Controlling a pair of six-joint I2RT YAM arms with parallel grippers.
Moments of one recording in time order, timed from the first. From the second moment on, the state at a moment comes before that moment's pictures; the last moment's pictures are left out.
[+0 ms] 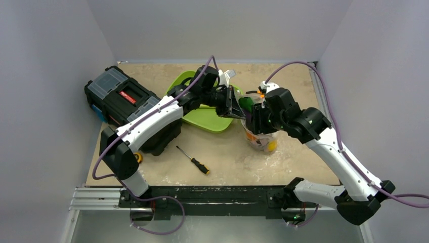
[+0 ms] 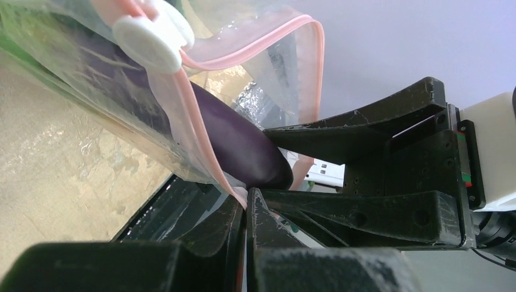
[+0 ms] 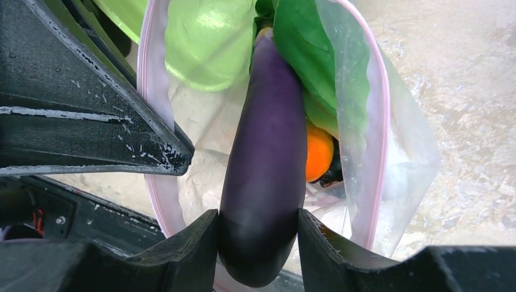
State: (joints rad) left arm -0.75 1.66 1.59 -0.52 0.63 -0.90; right arm 0.67 1.11 1.36 -1.08 0.12 0.43
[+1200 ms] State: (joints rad) left arm -0.76 1.65 1.60 -0.51 0.68 -0.94; right arm 0.67 1.18 1.48 -1.15 0.07 0.36
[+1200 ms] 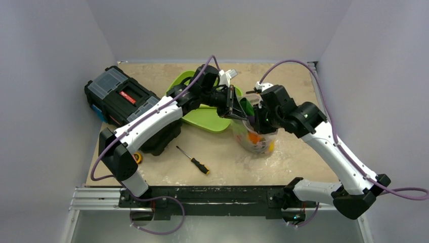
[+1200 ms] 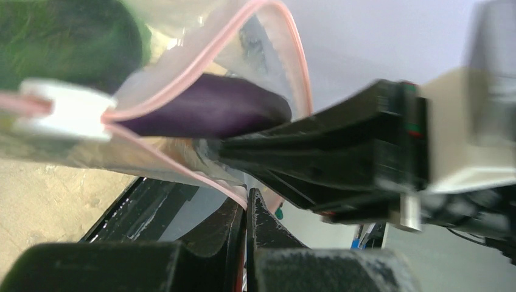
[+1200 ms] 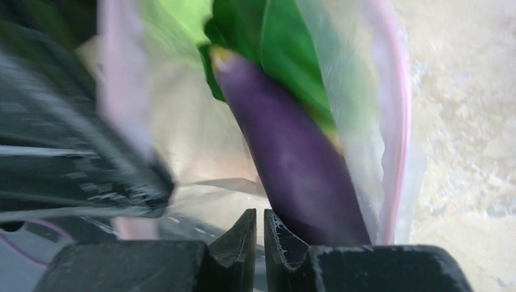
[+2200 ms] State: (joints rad) left arm -0.76 1.65 1.61 -0.49 0.68 -0.99; right arm 0.67 1.22 1.43 -1.17 0.16 0.38
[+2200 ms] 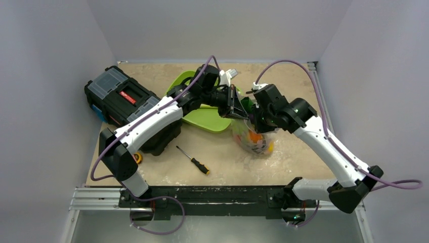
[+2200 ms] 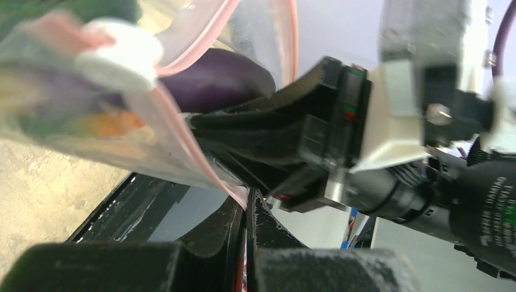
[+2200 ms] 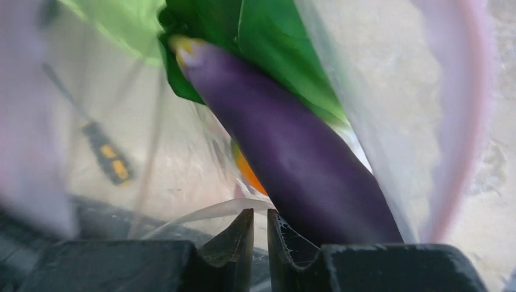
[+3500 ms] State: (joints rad) left arm -0.76 1.60 1.56 -0.43 0.68 -1.06; right arm 0.60 1.04 1.51 -1.07 0.21 0.40
